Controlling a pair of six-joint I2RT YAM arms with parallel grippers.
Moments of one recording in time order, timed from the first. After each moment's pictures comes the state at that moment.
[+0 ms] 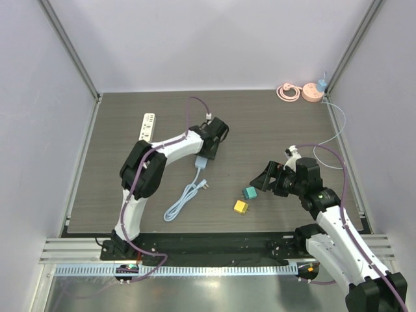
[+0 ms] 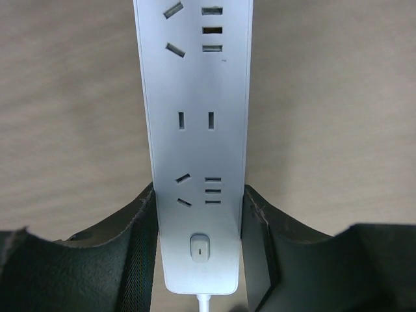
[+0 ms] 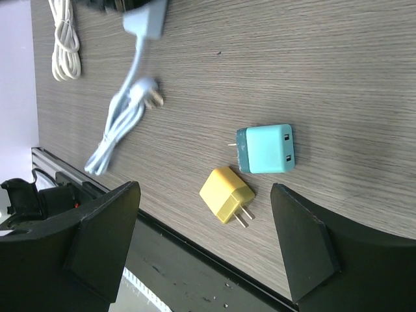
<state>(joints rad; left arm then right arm) -0.74 2.10 1.57 -0.60 -0.35 -0.35 0.23 0.70 0.48 -0.43 -0.44 0.58</state>
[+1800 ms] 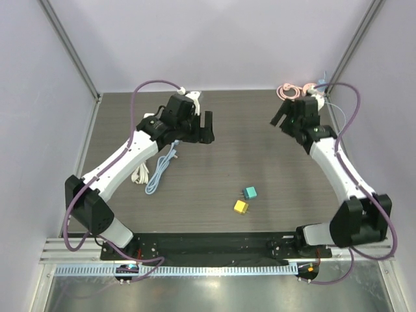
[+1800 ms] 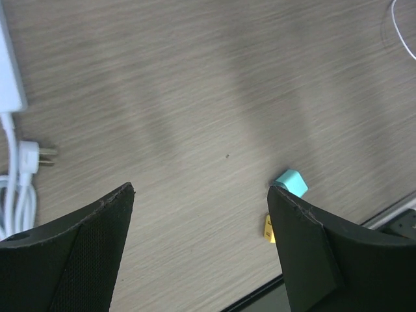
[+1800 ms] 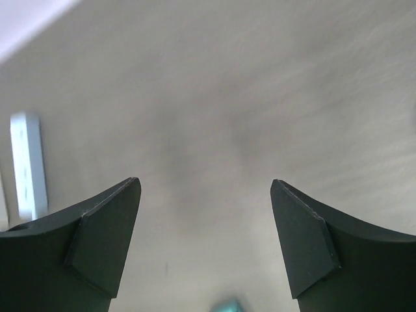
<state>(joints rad) -0.63 1.55 1.52 -0.66 0.02 -0.40 0.16 1.32 1.12 -0.44 0.16 0.59</state>
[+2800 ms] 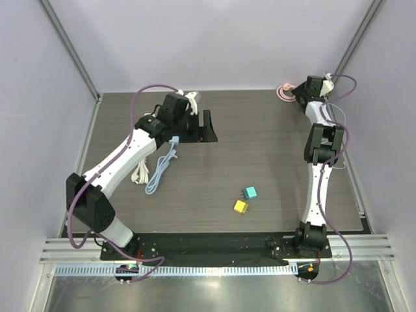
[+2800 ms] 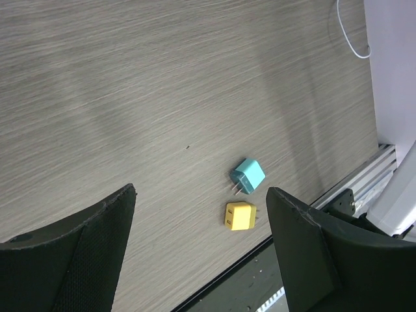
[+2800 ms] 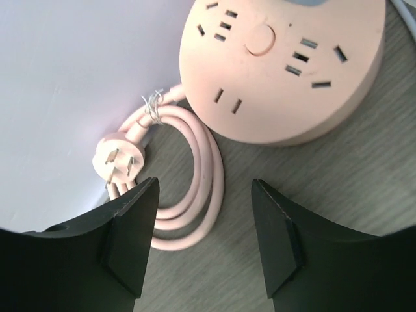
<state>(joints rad) -0.58 1.56 1.48 -0.62 0.23 -0.50 -0.16 2.65 2.28 -0.17 0.15 0.76</state>
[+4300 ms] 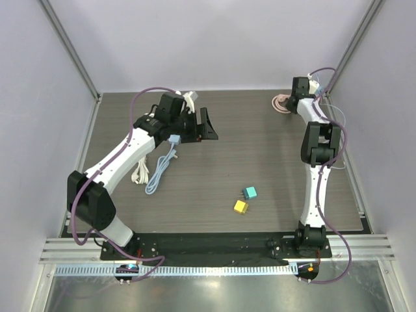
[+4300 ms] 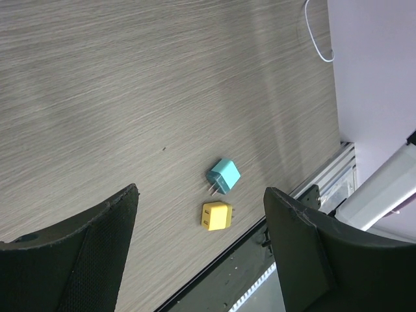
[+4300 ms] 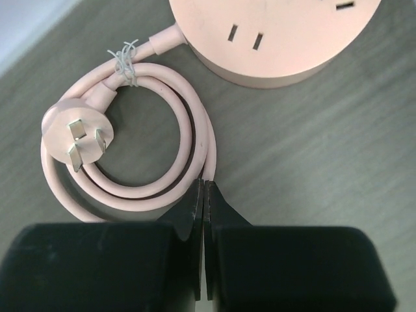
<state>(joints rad) -0.52 1.58 1.44 -0.54 0.36 -0.57 -0.06 2.53 2.17 -0.41 0.30 0.49</state>
